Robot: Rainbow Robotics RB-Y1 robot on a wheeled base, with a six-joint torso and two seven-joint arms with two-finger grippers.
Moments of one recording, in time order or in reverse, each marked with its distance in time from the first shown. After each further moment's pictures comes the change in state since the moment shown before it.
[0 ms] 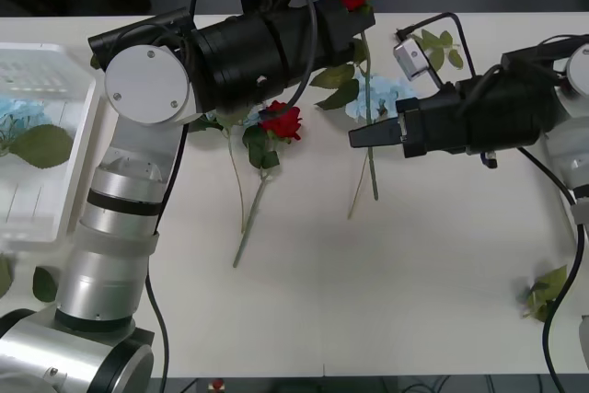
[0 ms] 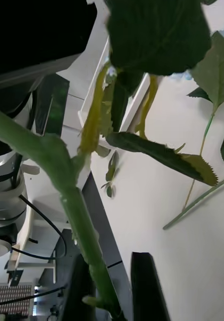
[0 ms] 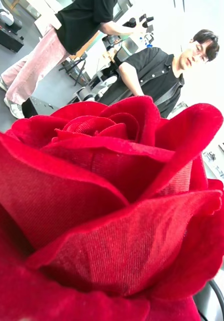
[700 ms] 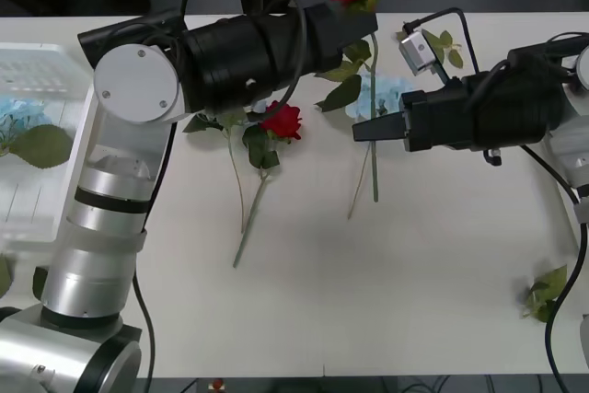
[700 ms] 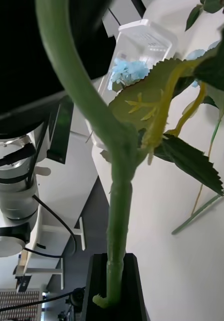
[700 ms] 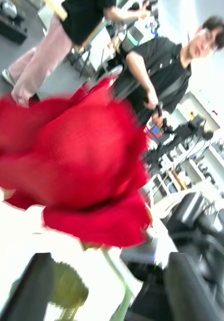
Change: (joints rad) right arm 0.000 0.000 -0.024 0.000 -0.032 0.002 -0.021; left arm 0.000 0.054 0.000 0.000 0.010 0.032 0.001
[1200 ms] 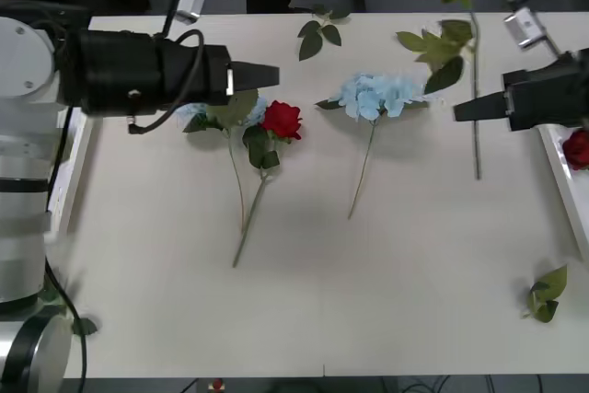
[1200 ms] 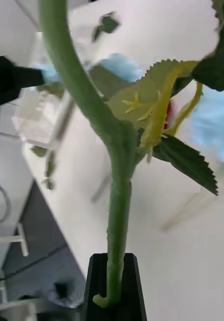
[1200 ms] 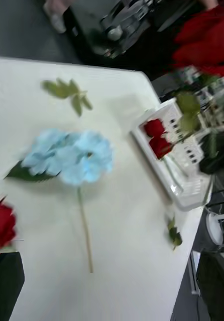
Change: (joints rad) right arm 0.000 -0.216 -0.224 0.000 0.173 0.140 -0.003; left arm 0.018 0.211 0.221 0.000 0.028 0.467 0.044
